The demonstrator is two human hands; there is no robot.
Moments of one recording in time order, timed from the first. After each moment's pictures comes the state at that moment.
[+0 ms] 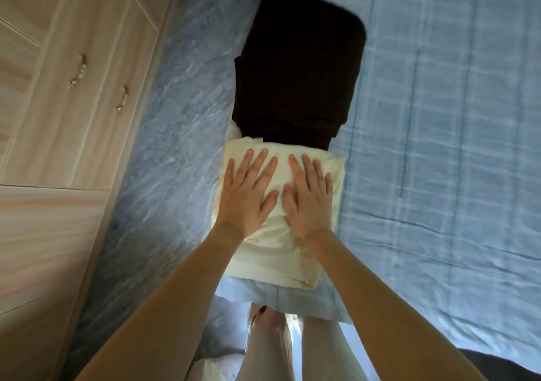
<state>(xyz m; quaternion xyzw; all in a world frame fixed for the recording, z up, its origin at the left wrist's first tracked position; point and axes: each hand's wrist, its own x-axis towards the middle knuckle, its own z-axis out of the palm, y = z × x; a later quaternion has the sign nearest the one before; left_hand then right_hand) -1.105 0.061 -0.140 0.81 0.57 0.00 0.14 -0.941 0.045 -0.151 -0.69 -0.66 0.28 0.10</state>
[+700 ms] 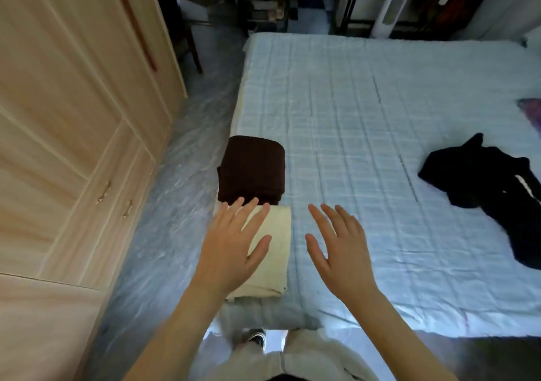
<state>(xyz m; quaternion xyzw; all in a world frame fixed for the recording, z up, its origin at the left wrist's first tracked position) -1.093 -0.052 0.169 0.86 0.46 0.21 0.09 -0.873 -0.112 0.165 -0.70 -0.68 0.06 0.23</state>
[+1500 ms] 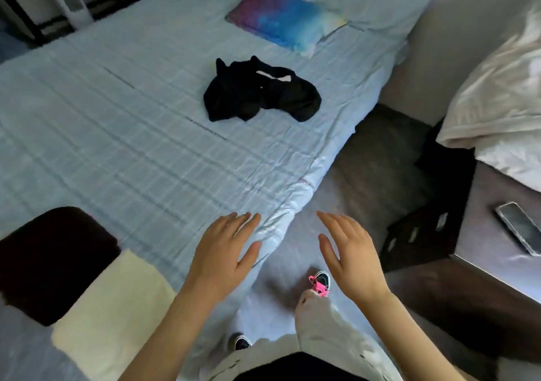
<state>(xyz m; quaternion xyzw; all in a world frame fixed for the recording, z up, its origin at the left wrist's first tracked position) -0.877 -0.144 0.149 0.98 0.01 0.07 0.20 -0.789 -0.392 0.157 -0.93 -0.27 0.01 0.25</state>
